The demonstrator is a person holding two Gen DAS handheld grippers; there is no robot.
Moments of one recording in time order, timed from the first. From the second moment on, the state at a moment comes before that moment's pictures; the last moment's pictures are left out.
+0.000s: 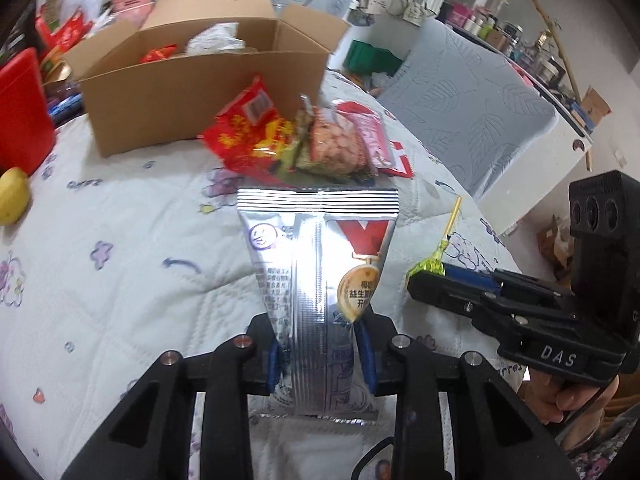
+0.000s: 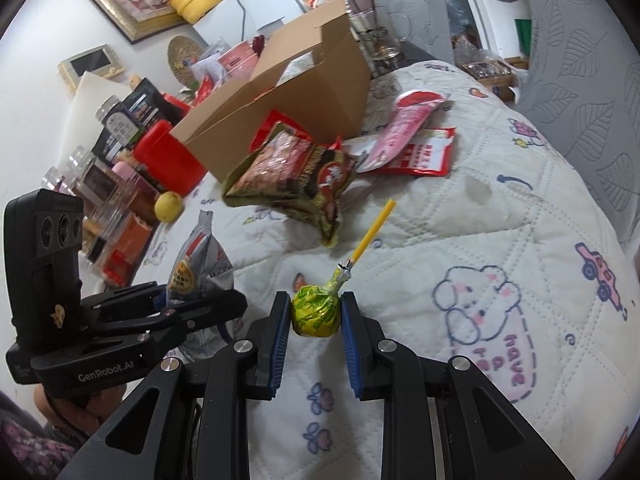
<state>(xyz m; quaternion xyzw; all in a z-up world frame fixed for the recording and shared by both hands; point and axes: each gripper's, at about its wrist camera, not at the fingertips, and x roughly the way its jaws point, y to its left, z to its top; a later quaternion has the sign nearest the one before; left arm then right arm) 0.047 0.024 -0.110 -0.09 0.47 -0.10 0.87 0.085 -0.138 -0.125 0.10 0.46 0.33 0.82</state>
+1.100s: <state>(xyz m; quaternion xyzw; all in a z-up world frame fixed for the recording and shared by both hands) 0.035 0.091 -0.006 -0.09 0.32 -0.04 0.94 0.084 -0.061 -0.031 0.02 0.34 0.42 0.84</state>
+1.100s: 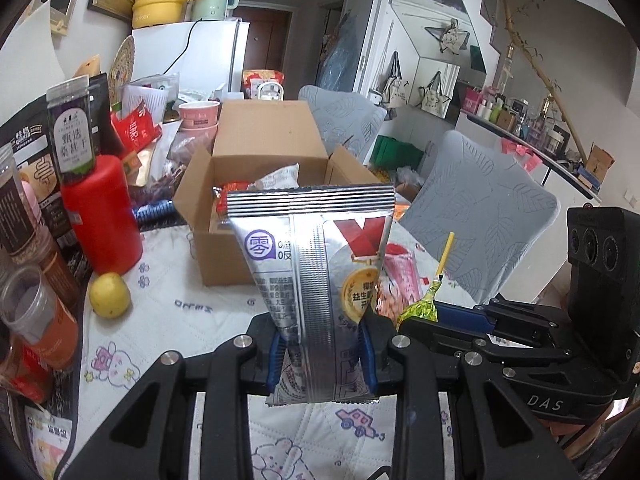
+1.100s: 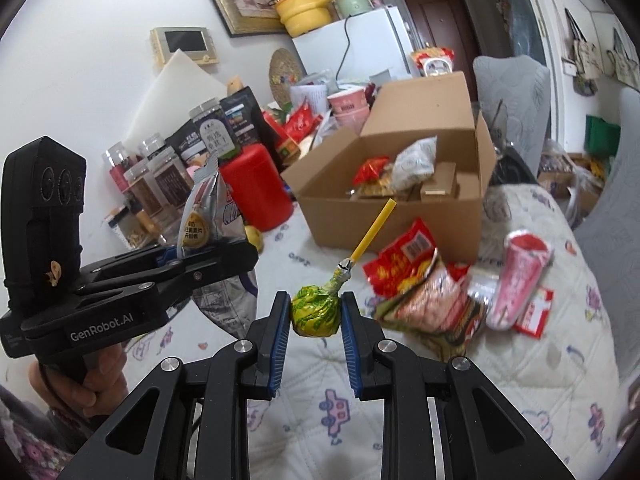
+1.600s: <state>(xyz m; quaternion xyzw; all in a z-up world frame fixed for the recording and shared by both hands) 0.082 0.111 0.025 -0.08 0.28 -0.04 0.96 0.128 -0.035 0.005 0.01 0.31 0.44 0.84</state>
